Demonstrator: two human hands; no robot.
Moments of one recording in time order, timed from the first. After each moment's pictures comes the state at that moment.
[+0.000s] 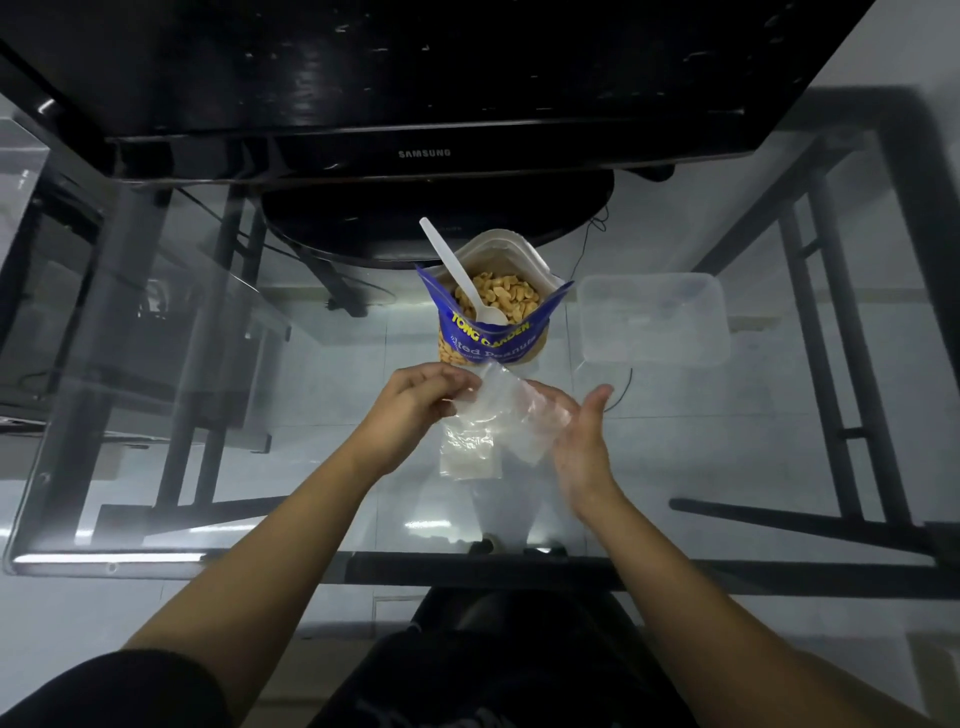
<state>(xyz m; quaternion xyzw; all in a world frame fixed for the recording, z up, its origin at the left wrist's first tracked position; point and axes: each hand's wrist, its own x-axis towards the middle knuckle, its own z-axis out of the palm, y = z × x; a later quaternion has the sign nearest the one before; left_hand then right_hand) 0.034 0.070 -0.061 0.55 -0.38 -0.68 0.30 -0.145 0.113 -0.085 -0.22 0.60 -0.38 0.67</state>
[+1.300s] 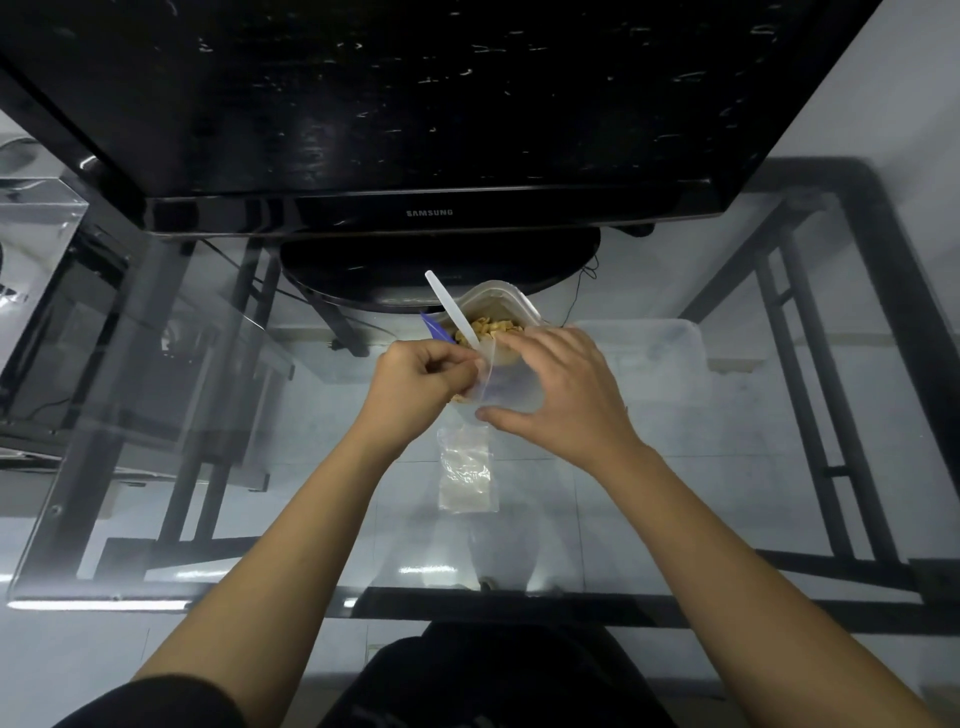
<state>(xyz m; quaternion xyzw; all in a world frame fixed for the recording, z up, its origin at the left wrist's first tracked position) 0.014 0.047 0.011 0.61 -0.51 -0.50 0.33 -0.155 0.056 -0.010 -0.79 0.55 -0.23 0.14</state>
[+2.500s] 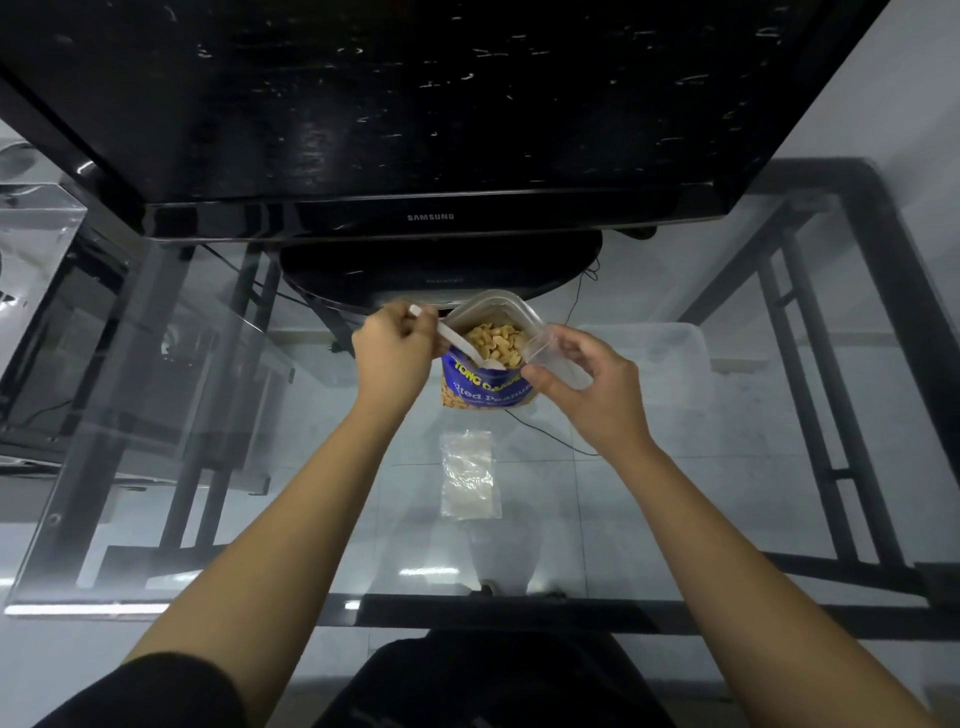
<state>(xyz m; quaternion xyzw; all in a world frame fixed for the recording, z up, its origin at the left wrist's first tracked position) 0.024 0.007 -0.012 0.69 -0.47 -0.38 0.40 -0.171 0.044 -0.033 -0.57 0.60 -0.41 0.39</state>
